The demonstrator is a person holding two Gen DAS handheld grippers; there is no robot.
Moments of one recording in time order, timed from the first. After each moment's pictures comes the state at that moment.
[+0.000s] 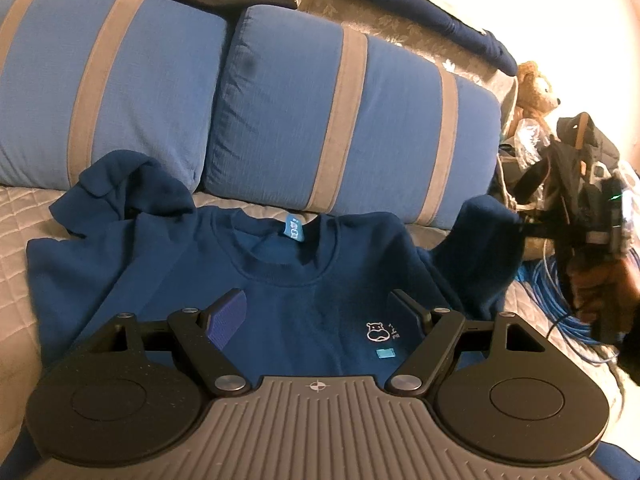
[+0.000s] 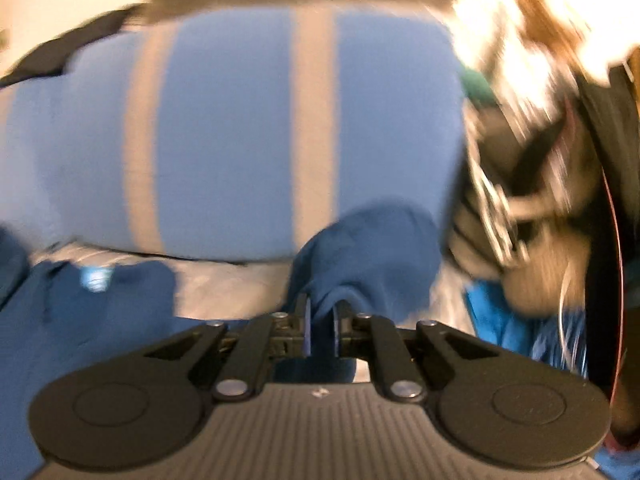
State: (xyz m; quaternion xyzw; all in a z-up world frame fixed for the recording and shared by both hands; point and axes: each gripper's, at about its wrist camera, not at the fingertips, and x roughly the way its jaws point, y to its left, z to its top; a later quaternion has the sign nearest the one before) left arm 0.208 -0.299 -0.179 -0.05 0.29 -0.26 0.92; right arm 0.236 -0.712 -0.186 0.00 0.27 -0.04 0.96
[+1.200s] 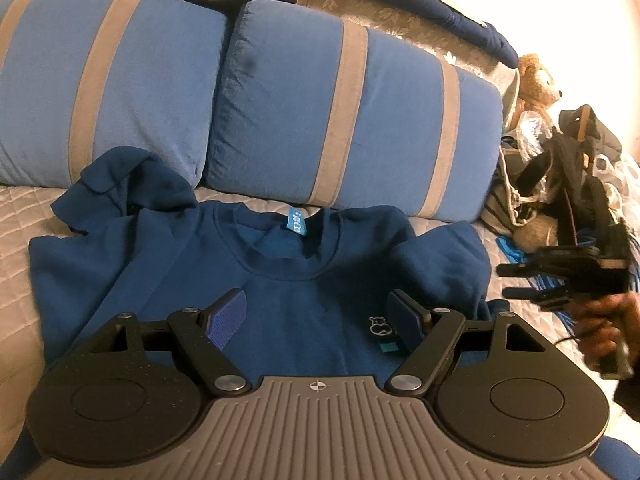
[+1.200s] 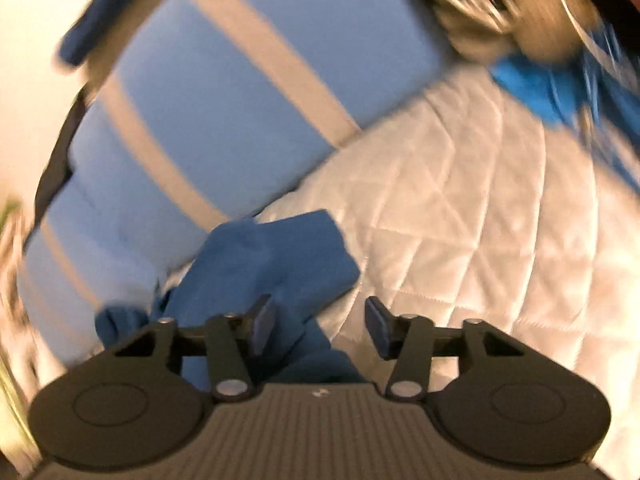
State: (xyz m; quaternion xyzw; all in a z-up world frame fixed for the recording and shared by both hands) left arm 0.207 -0.302 -0.181 -0.04 0.30 -0.26 0.92; right arm 0.214 -0.775 -0.258 0.38 0.35 0.02 0.86
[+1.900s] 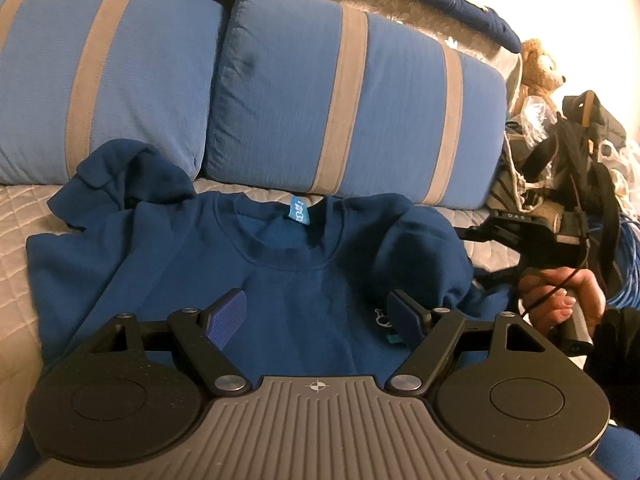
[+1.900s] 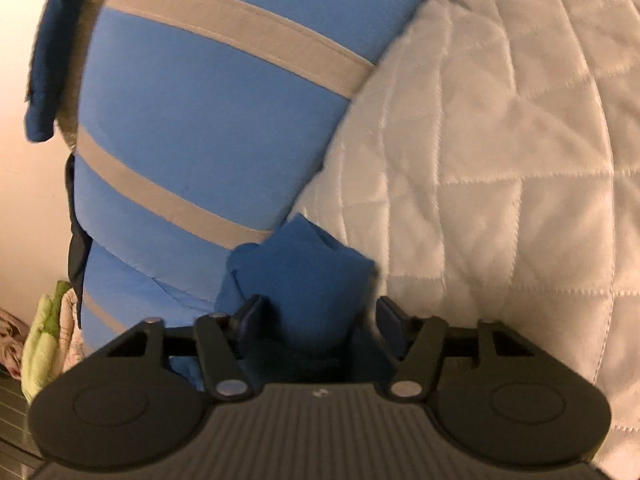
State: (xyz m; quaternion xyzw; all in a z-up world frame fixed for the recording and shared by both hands) left arm 0.213 -0.308 -0.189 -0.02 0.31 -0.25 0.92; right arm 0.281 -0.758 -0.313 0.52 0.33 0.08 0.79
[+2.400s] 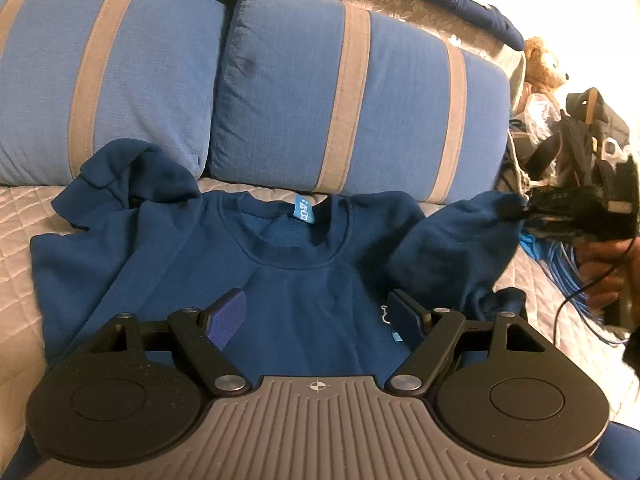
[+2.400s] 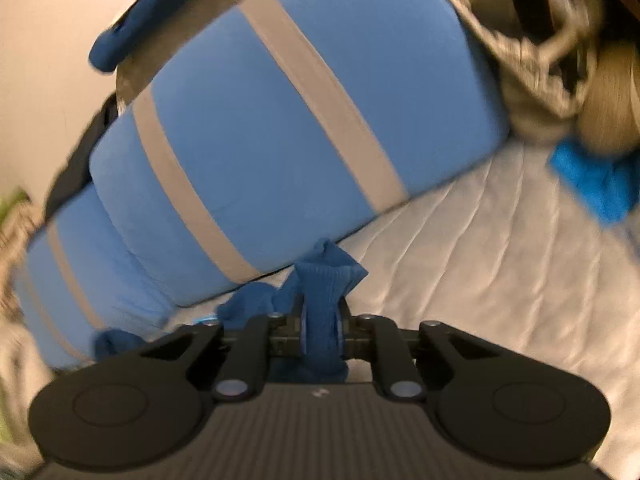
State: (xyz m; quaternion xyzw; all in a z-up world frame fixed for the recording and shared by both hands) left arm 0.212 -0.307 -0.189 -0.01 0.31 -0.25 0.92; right arm 0.246 -0.753 -0.207 0.27 0.29 0.02 0.92
